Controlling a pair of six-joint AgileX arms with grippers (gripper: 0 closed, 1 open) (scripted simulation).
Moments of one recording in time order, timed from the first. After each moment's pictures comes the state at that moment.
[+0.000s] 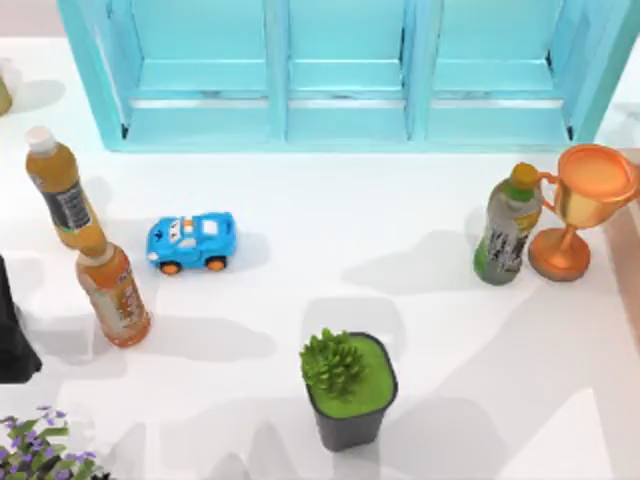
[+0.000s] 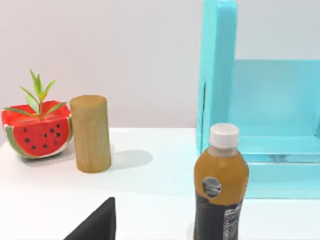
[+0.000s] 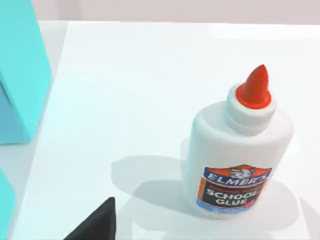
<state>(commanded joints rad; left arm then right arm) 0.00 0.00 0.00 0.00 0.00 0.00 -0.22 2.12 1.17 0.45 -0.16 -0.10</state>
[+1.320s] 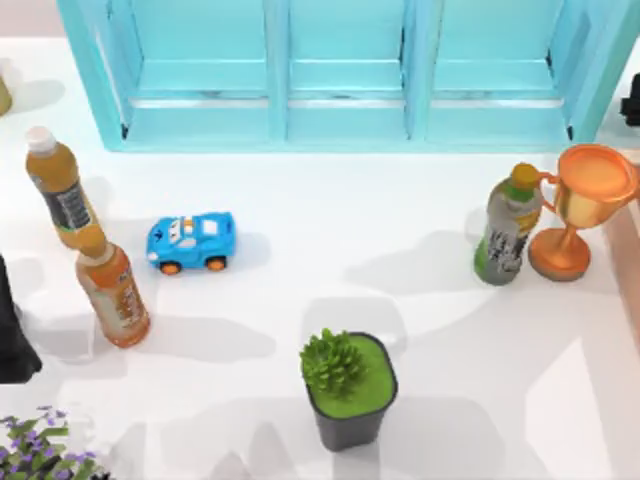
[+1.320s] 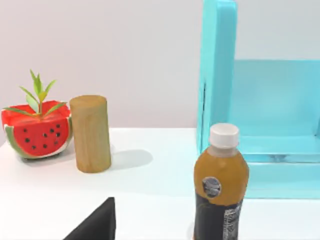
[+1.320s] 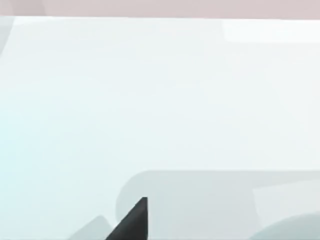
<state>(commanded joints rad) 0.00 0.00 0.00 0.00 0.00 0.00 -0.19 2.48 1.56 0.42 -0.12 -0.09</state>
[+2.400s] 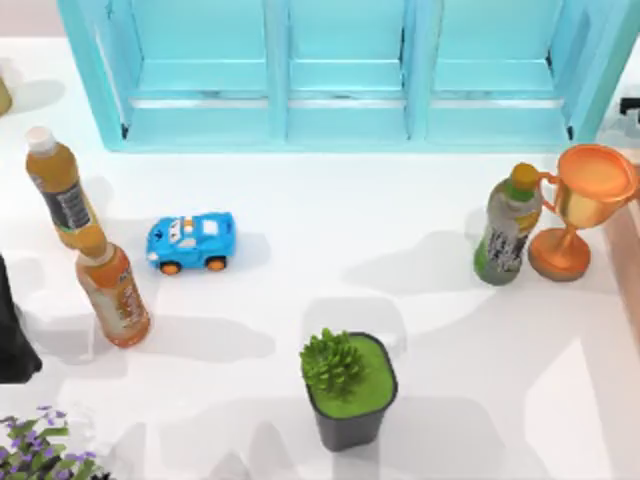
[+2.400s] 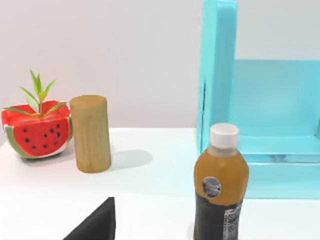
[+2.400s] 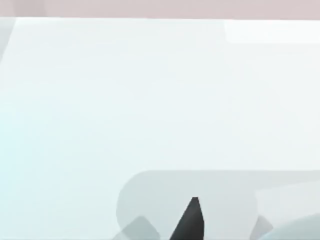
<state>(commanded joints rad) 0.00 0.00 0.00 0.00 0.00 0.00 -0.19 2.48 1.56 0.42 -0.12 -0.09</state>
